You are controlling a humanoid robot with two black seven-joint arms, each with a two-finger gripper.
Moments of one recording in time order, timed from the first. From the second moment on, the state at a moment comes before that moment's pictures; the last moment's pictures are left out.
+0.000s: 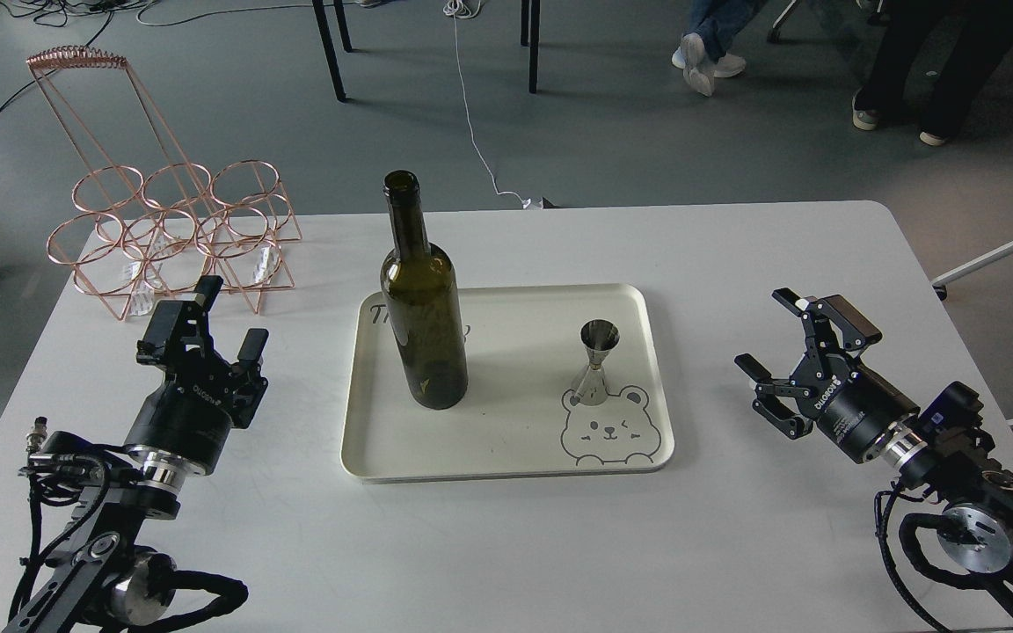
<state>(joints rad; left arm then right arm) 0.13 0.17 -1.37 -1.40 0.97 -0.13 -0.39 0.22 -0.54 0.83 1.12 -0.47 0.40 0.38</state>
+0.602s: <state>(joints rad) 0.11 0.18 -1.38 -1.40 0.90 -0.13 -0.43 0.23 -0.71 0.83 1.33 -1.31 0.21 0.49</state>
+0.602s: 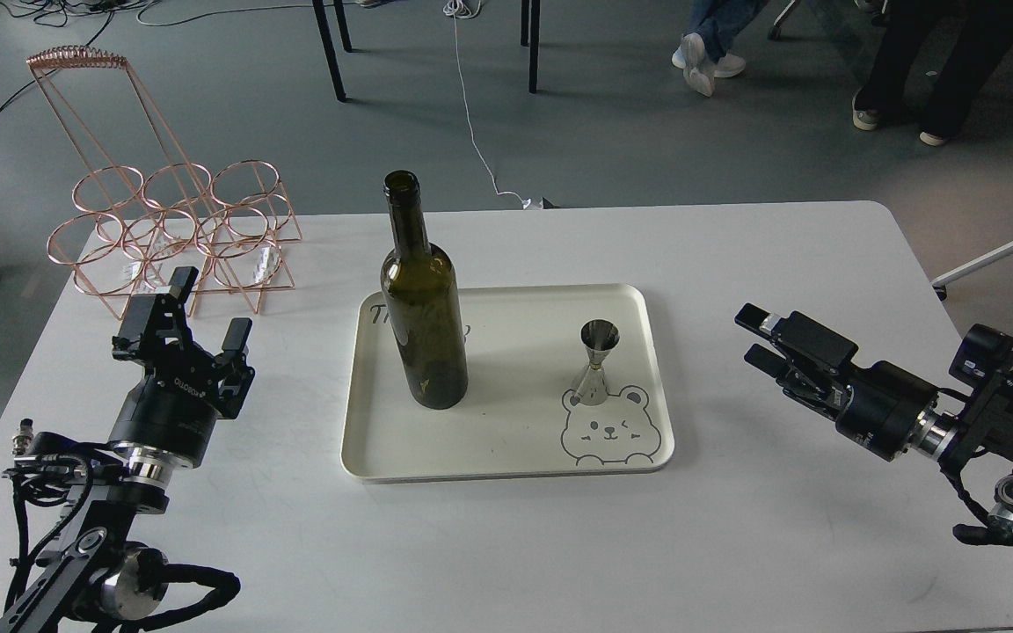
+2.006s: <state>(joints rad) 0.11 0.19 -1.38 -1.41 0.90 -0.13 -0.48 0.52 -0.28 0.52 0.85 -2.18 -0.43 0.49</state>
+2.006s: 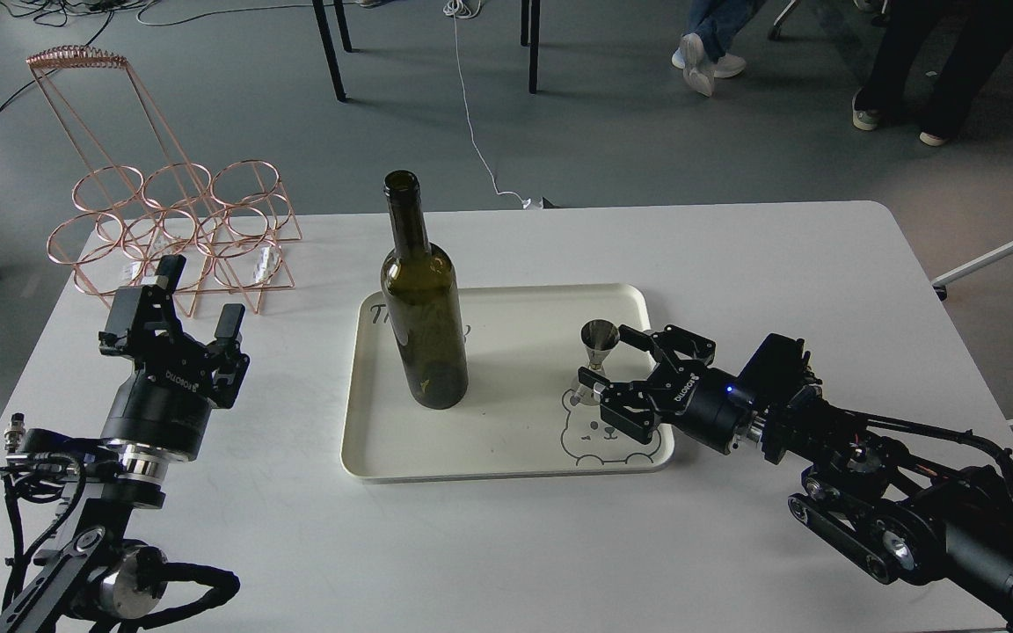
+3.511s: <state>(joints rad) 0.12 0.18 -1.38 -1.45 0.90 -0.13 -0.49 0.49 -0.42 0.78 0.86 -2.12 -0.49 0.49</state>
